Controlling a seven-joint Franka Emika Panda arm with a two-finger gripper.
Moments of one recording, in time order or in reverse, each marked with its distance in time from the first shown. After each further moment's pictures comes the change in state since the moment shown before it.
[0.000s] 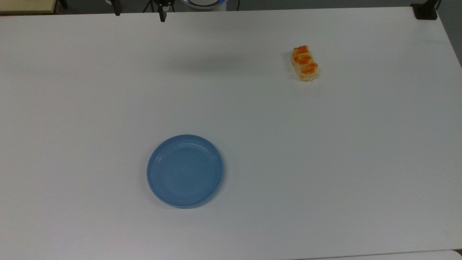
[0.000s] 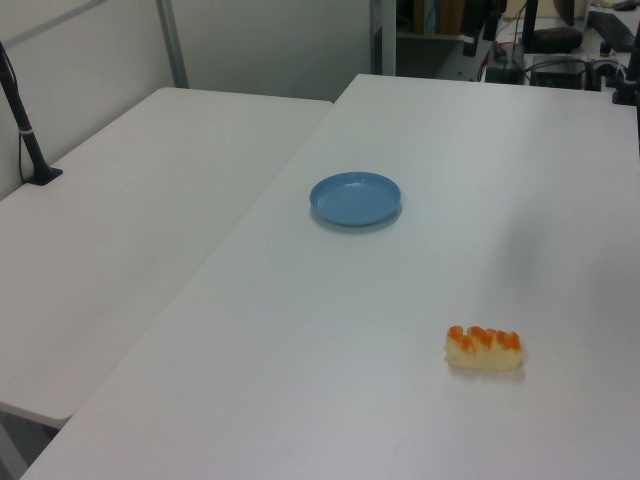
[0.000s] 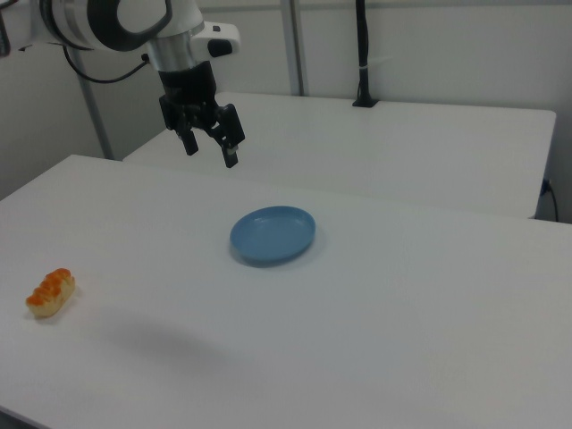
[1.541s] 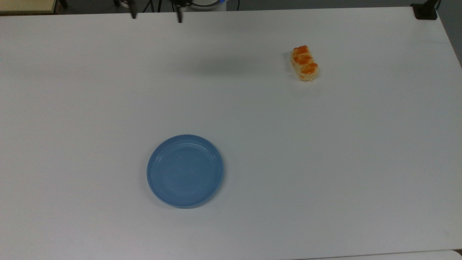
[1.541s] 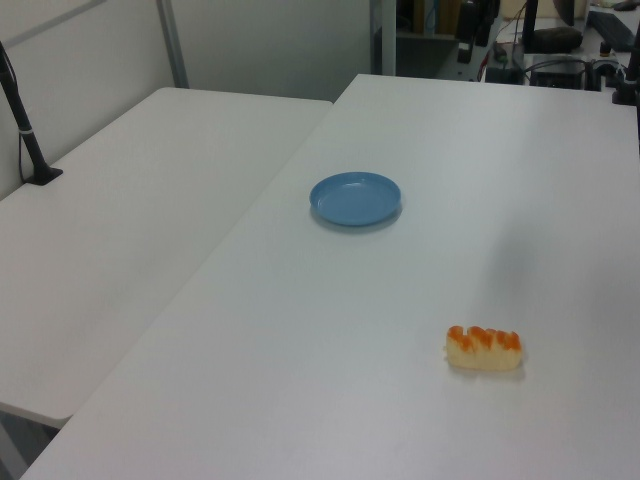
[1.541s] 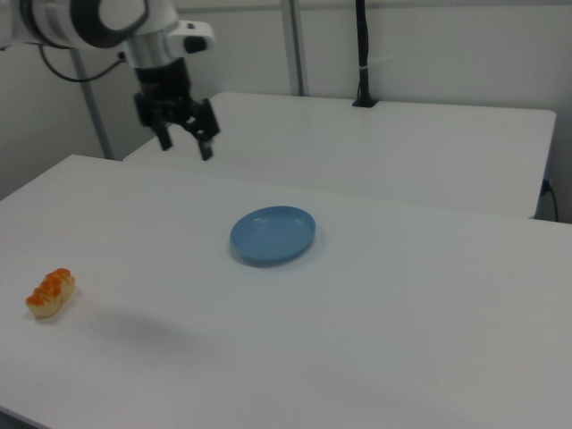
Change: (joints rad) arm 0.001 0.001 0.084 0.000 0.005 -0.001 0.003
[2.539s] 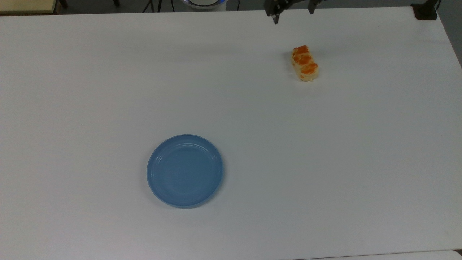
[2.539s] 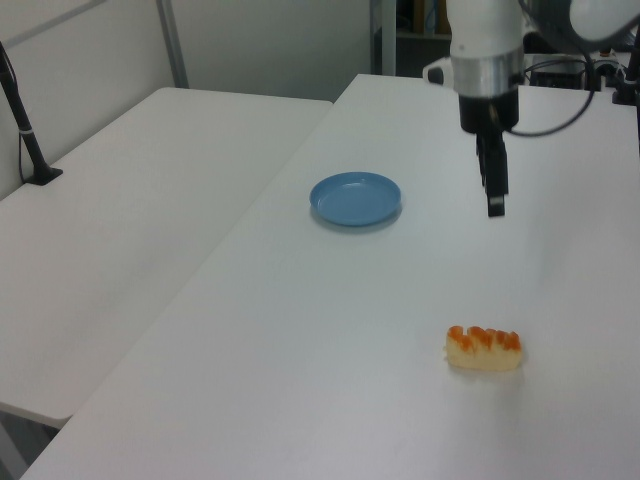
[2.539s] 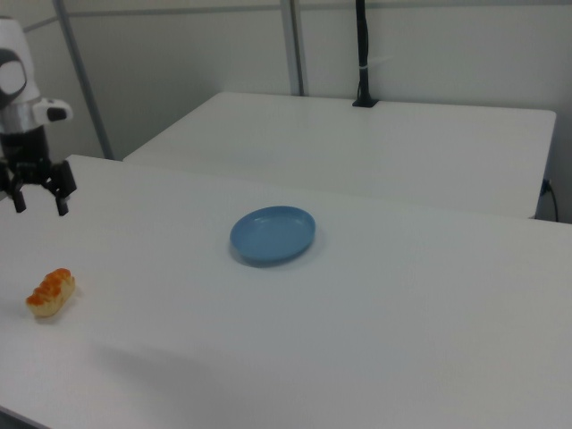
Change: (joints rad) arm 0.113 0.010 0.422 -0.227 0.062 0.032 0.139
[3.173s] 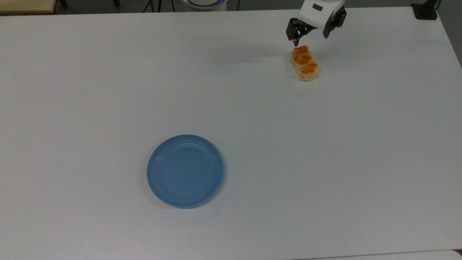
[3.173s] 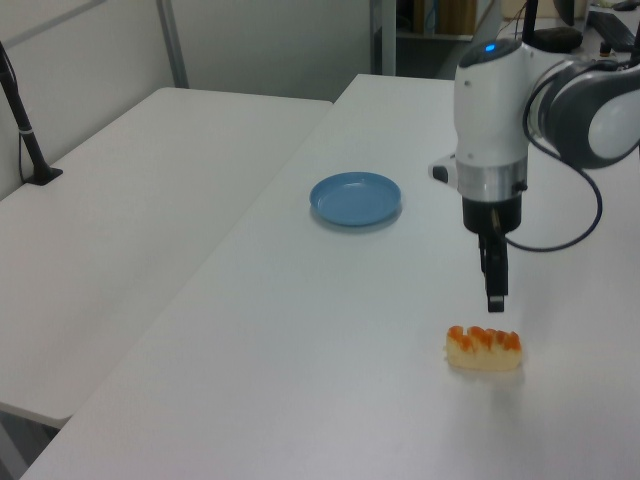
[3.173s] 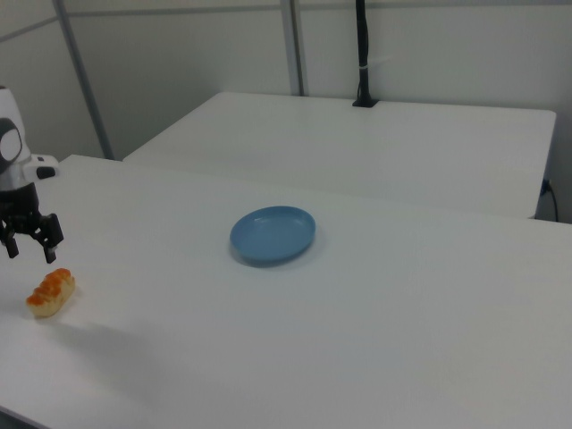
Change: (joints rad) arm 0.125 0.091 0.002 -0.194 -0.011 0.302 0.148
